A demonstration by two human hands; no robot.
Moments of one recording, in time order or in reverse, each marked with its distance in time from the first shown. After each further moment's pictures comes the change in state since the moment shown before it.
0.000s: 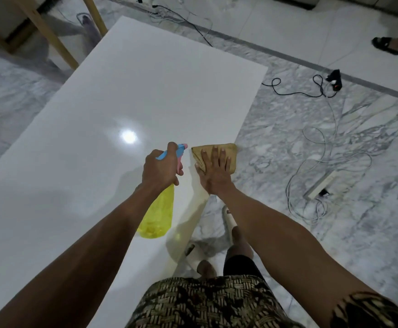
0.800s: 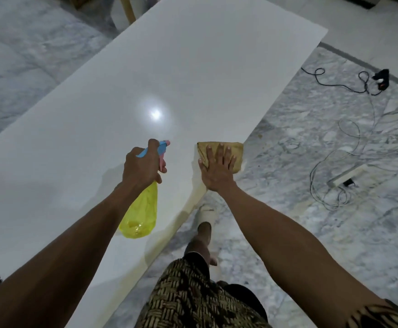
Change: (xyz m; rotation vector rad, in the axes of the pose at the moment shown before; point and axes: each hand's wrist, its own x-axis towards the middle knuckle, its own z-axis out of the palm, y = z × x) left_hand -0.204 -0.211 -0.146 -0.008 0.215 0.044; right_hand -0.214 -0.114 0.129 -0.066 0.095 -0.030
